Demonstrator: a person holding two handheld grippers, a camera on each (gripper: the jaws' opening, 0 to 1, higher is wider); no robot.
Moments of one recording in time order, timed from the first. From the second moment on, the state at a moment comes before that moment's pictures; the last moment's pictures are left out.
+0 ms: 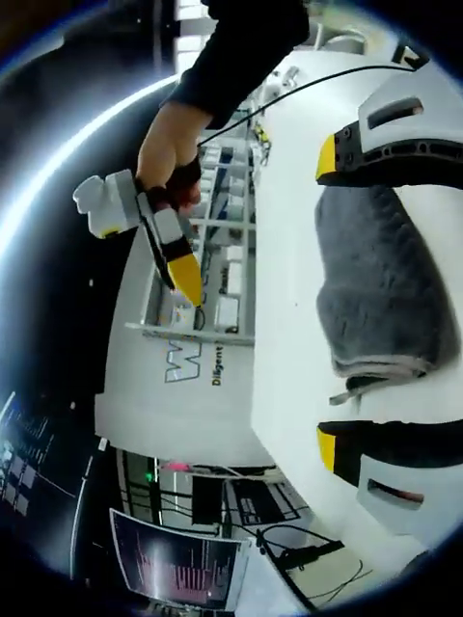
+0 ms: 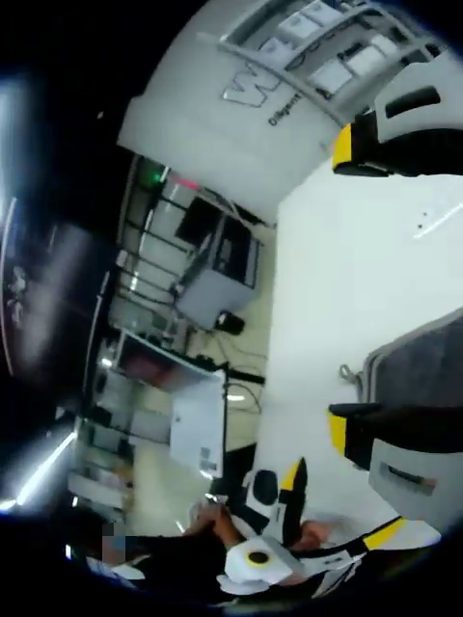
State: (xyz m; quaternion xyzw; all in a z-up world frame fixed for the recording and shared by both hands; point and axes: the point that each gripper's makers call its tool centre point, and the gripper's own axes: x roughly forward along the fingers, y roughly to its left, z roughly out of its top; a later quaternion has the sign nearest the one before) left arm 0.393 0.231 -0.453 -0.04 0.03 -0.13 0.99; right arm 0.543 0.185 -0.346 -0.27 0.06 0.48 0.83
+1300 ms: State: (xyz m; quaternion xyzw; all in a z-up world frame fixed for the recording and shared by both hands) left arm 0.404 0.231 -0.465 0.03 0.09 -0.22 0.97; right arm 0.495 -0.032 -0.435 -0.17 0.09 0.33 0.92
